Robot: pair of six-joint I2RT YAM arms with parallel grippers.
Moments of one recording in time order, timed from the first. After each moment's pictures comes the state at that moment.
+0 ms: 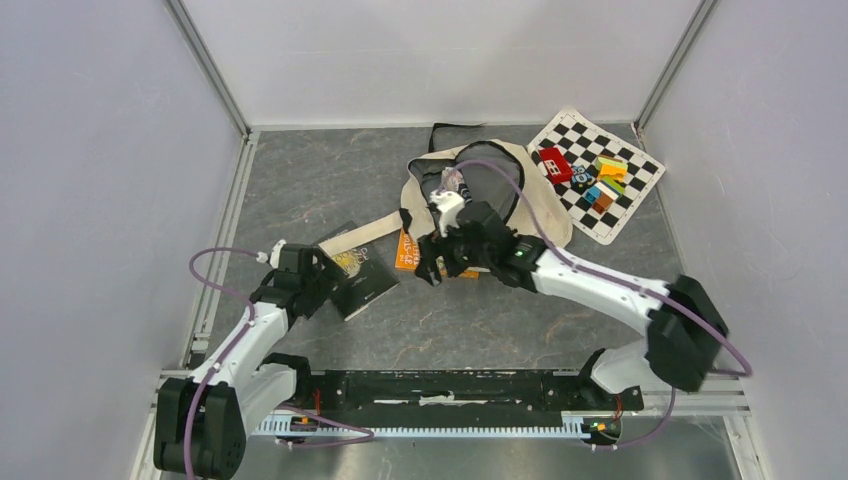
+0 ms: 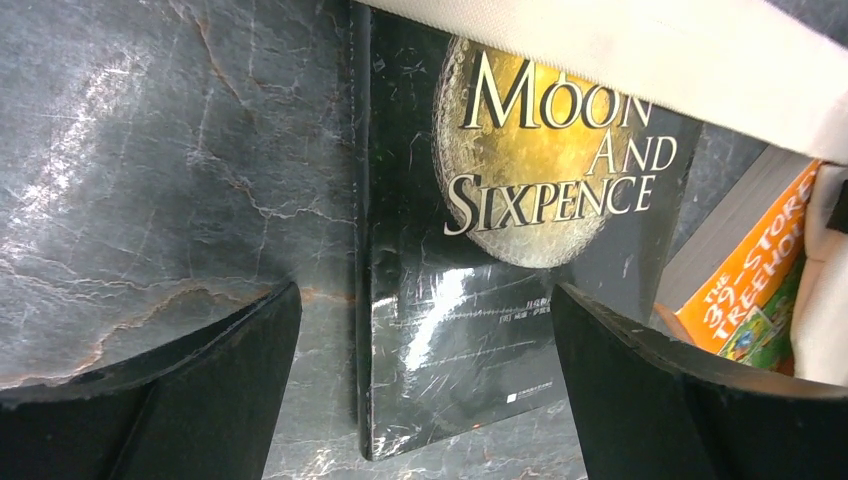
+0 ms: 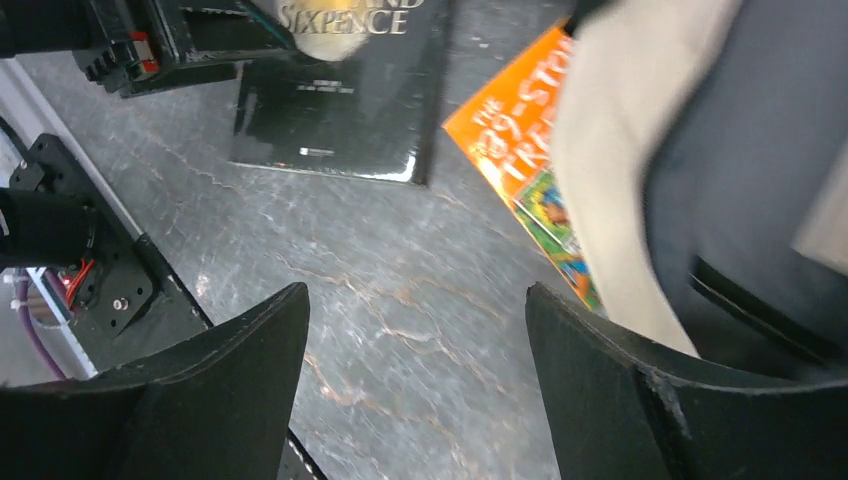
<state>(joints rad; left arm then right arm) -0.14 0.94 0.39 -0.36 -0.10 -0.93 0.84 1.35 0.94 -0.16 -0.10 0.28</state>
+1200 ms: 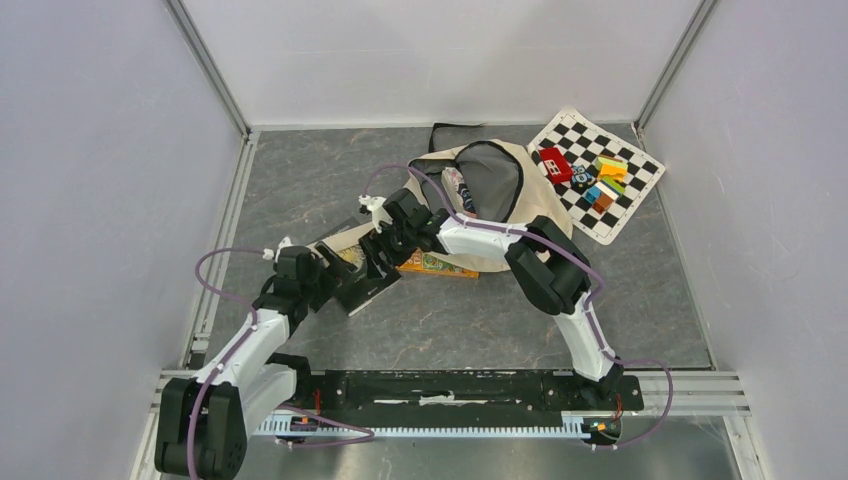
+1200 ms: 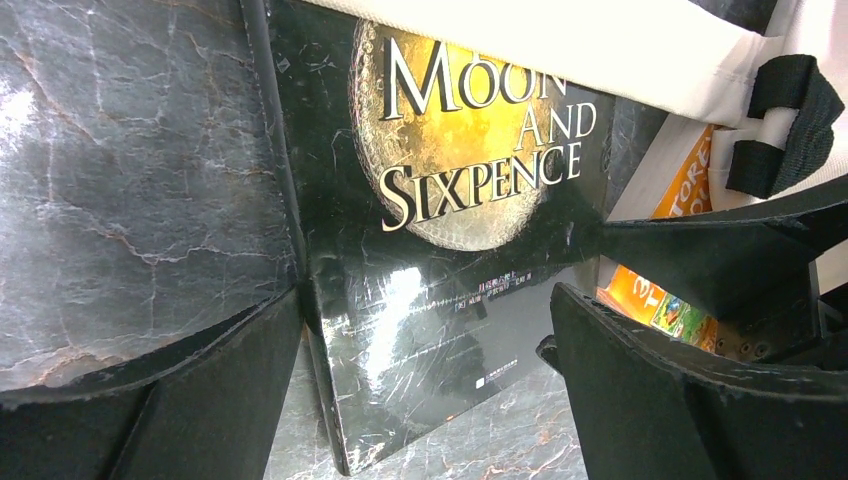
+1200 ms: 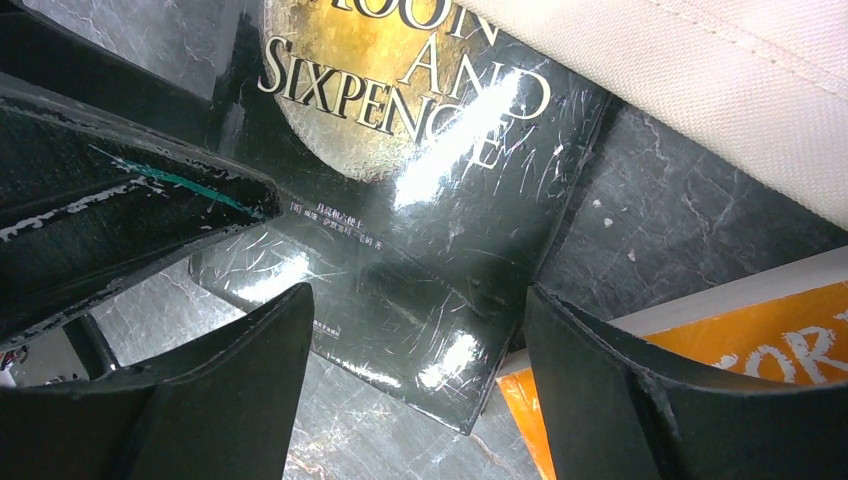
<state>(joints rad) -0.13 0.96 0.32 -0.15 0.04 -0.89 0.88 2.17 1.57 -0.23 -0.36 0.18</state>
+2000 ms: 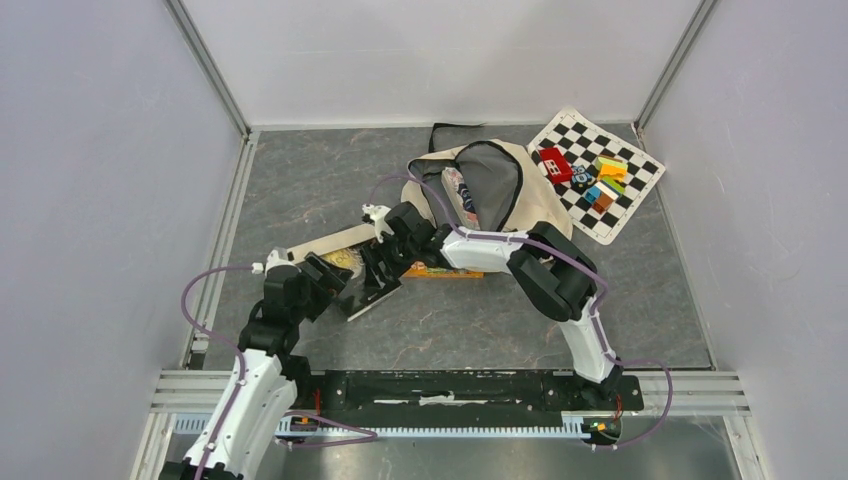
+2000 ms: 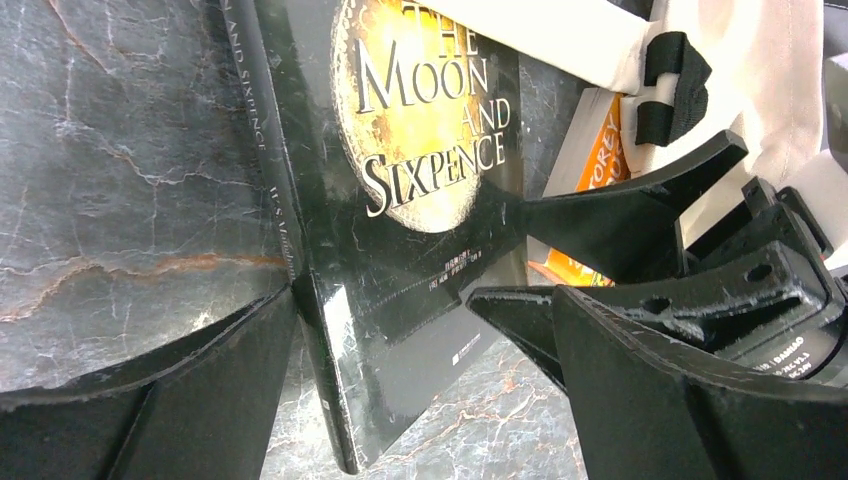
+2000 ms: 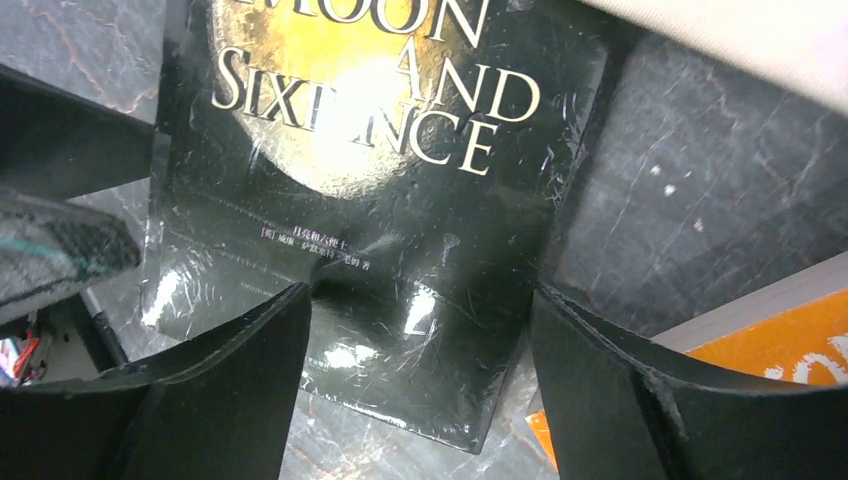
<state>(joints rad) -0.13 0.53 0.25 -0.34 0.06 -0.93 0.93 2.13 1.44 -0.08 -0.31 0.27</state>
